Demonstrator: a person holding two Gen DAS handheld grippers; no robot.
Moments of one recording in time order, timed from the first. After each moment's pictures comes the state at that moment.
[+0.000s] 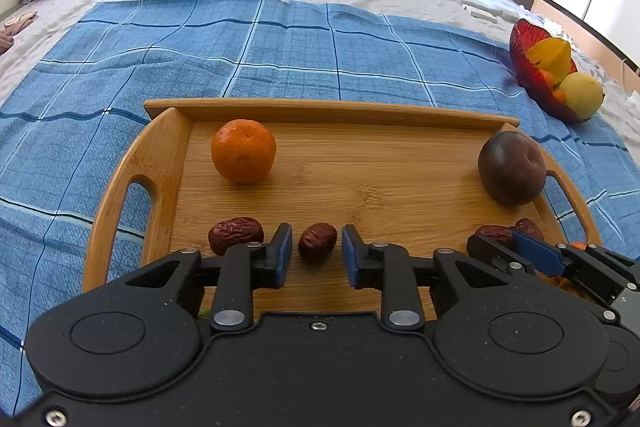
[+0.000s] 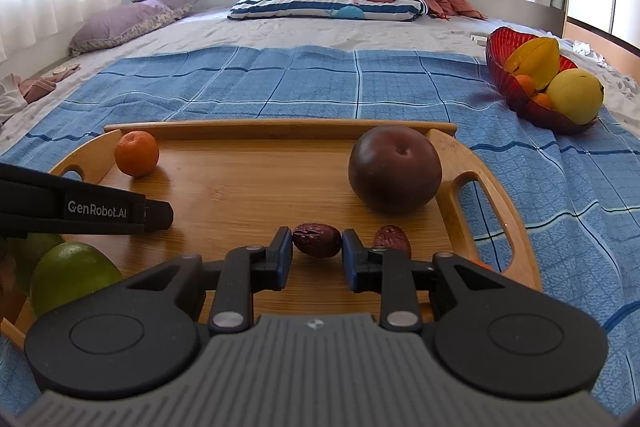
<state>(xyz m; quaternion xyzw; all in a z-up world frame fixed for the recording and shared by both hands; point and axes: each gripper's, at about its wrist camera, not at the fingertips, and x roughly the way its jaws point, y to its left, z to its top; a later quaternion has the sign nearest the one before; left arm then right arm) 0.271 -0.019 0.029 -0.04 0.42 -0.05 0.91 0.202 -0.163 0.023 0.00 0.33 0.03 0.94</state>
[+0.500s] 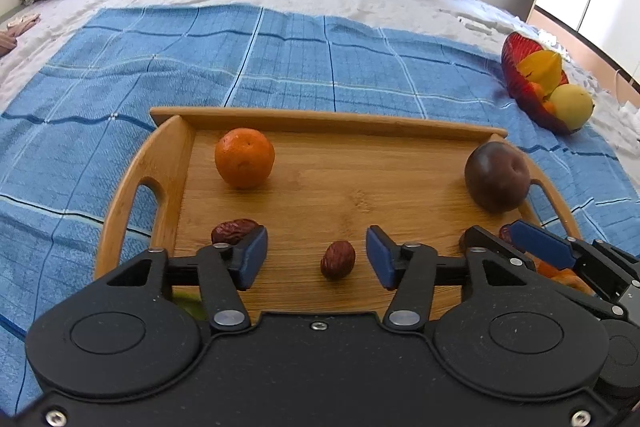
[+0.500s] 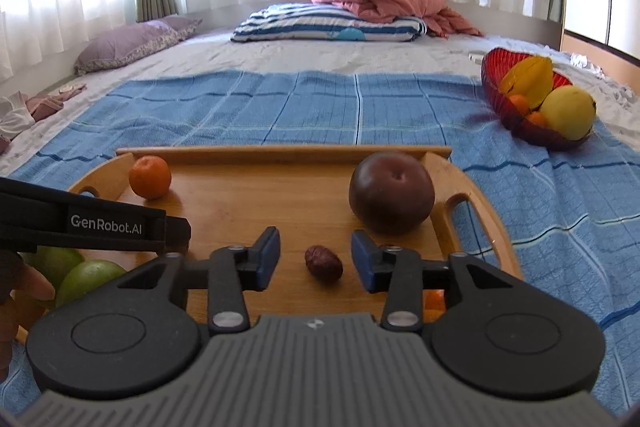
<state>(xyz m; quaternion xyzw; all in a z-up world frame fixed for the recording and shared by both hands) 0.255 -0.016 0.043 -0.05 0.40 -0.06 0.91 0.188 -0.163 0.041 0.00 0.30 0.04 0.95</state>
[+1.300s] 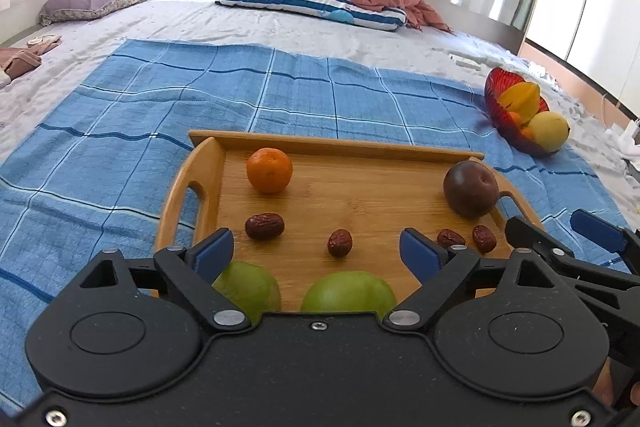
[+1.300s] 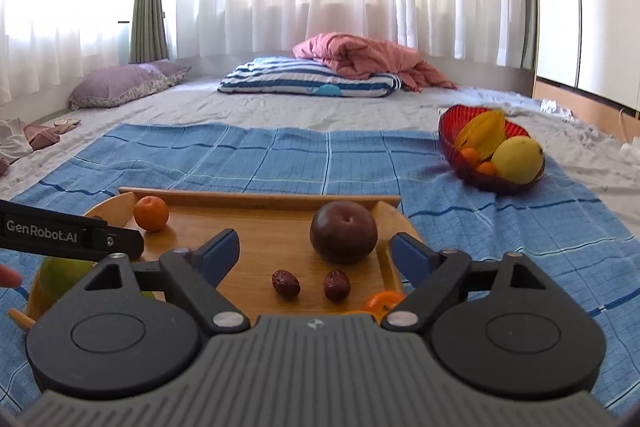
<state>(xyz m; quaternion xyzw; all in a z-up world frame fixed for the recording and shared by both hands) 0.190 0.005 0.076 -0.06 0.34 -0.06 0.94 0.134 -0.178 0.075 -0.01 0.22 0.01 0.98</state>
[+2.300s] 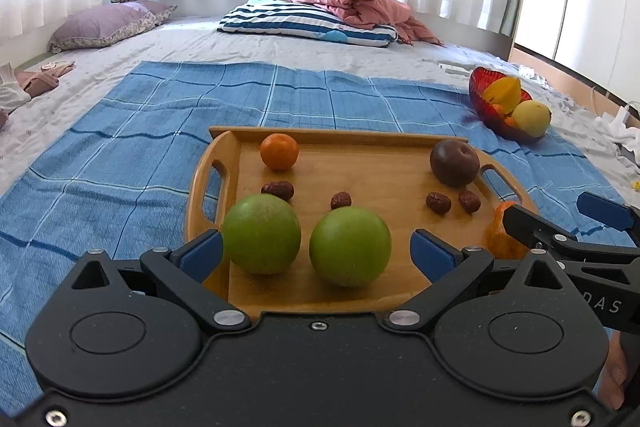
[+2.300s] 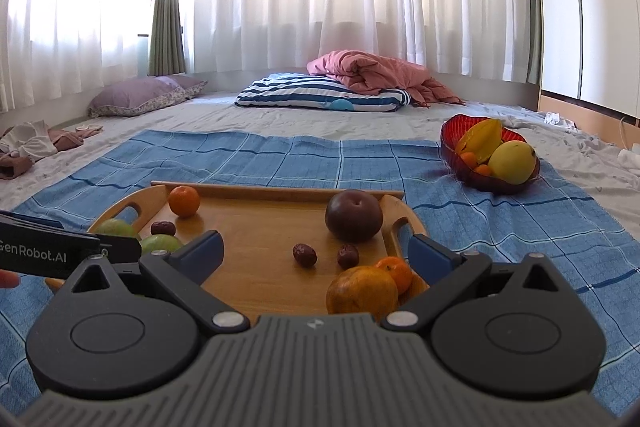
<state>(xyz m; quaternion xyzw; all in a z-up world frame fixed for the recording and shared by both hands) 0.113 0.005 0.071 -0.03 0.30 -0.06 0.95 0.074 -0.176 0.071 -0.01 0.19 0.03 0.98</state>
